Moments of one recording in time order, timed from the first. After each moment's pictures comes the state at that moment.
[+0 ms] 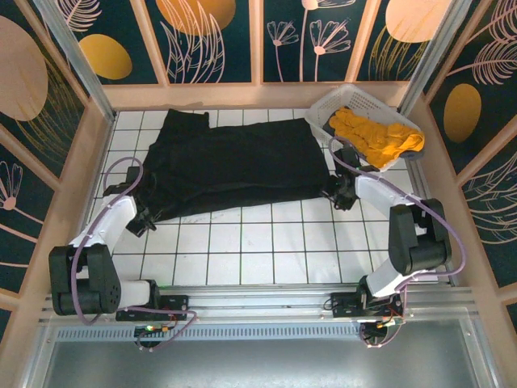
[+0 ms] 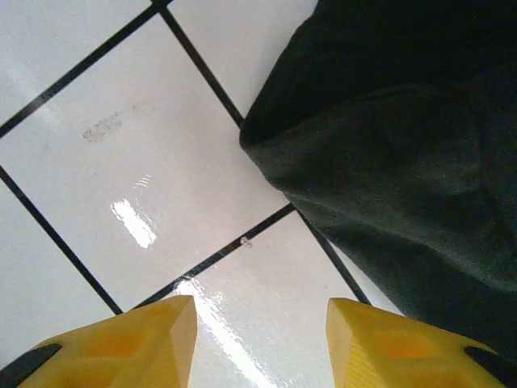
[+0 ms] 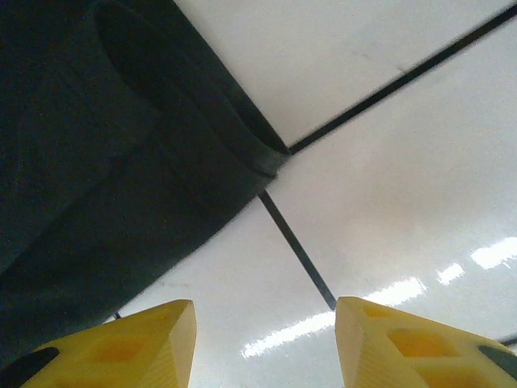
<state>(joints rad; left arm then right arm) 0.03 1.33 0.81 -0.87 -0.19 -0.95 0.23 1.59 0.96 -0.59 -0.03 0.78</state>
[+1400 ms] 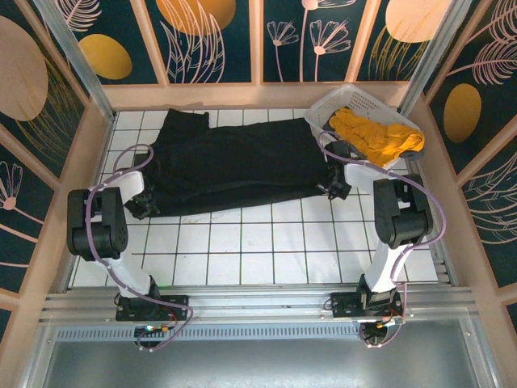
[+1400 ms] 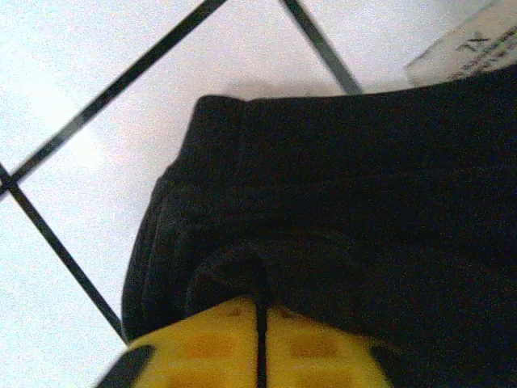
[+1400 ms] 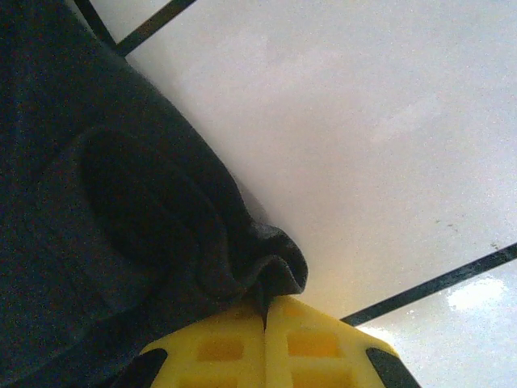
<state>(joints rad) 0.07 1.75 1.00 -0.68 -0.30 -0.86 0.23 1.82 1.10 -0.52 0.06 0.73</state>
